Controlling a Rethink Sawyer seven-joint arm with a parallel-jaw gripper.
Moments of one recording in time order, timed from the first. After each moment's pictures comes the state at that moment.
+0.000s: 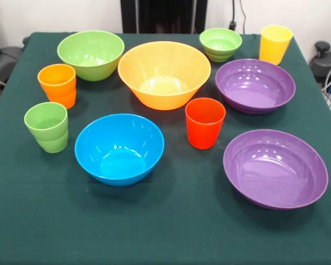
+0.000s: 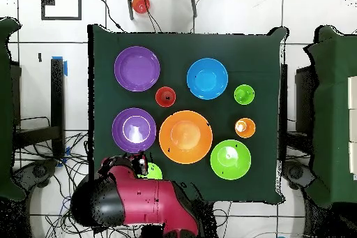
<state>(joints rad) -0.01 -1.15 -0.01 2.18 0.00 0.38 1.61</state>
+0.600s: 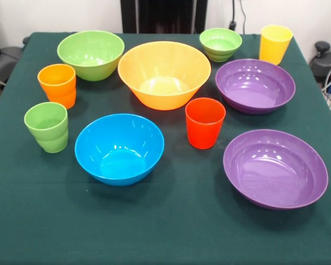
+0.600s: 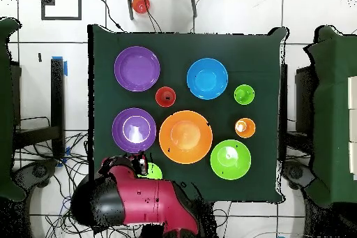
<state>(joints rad) -0.01 -1.14 -0.01 2.18 0.00 0.38 1.61</state>
